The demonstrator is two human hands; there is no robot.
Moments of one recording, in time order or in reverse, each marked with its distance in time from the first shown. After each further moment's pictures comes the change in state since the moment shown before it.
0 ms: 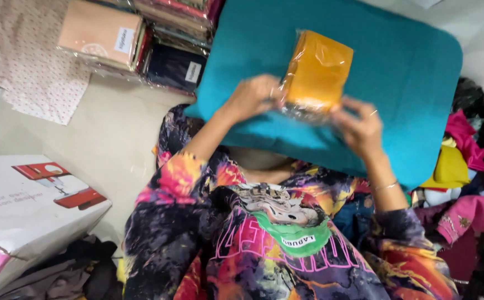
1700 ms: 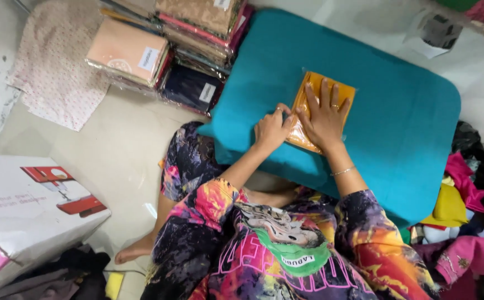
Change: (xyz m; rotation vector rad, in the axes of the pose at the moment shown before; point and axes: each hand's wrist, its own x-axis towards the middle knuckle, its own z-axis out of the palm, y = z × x) left_hand 0.024 0.047 0.036 -0.062 -0.059 -1.111; right_hand 0.075 0.004 0.122 -0.313 -0.354 0.322
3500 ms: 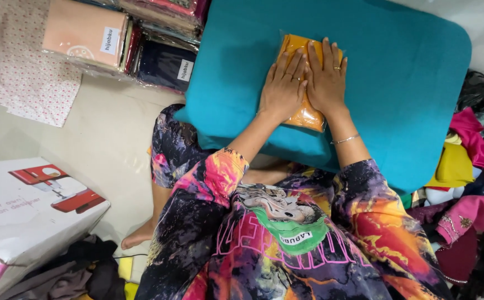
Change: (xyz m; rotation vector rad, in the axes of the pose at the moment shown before) left_hand 0.047 0.026 0.073 0.620 0.370 0.476; right_hand 0.010 0.032 -0.015 0.069 -0.089 0.123
